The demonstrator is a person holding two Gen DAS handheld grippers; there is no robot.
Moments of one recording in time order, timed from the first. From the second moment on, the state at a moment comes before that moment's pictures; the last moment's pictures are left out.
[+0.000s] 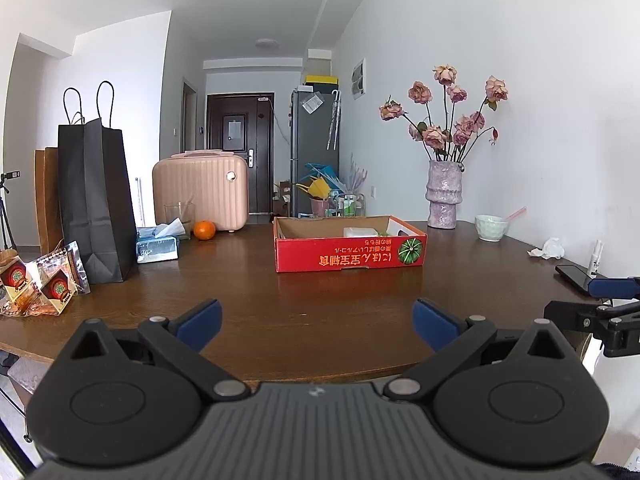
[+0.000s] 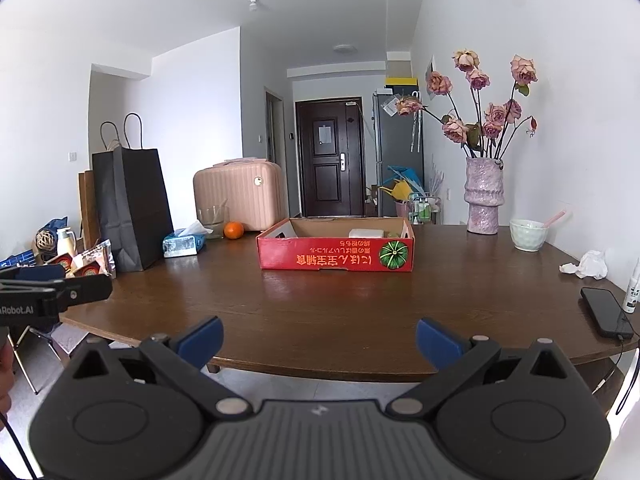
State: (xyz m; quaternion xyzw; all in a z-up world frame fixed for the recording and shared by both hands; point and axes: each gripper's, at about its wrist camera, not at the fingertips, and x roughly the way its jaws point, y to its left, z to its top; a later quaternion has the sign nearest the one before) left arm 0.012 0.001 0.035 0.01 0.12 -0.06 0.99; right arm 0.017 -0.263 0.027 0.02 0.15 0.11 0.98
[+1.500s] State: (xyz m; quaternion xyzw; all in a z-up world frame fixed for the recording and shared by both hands) left arm 0.013 -0.003 0.032 0.02 0.13 -0.06 0.99; right arm 0.018 -0.267 0.019 0.03 0.15 0.10 0.98
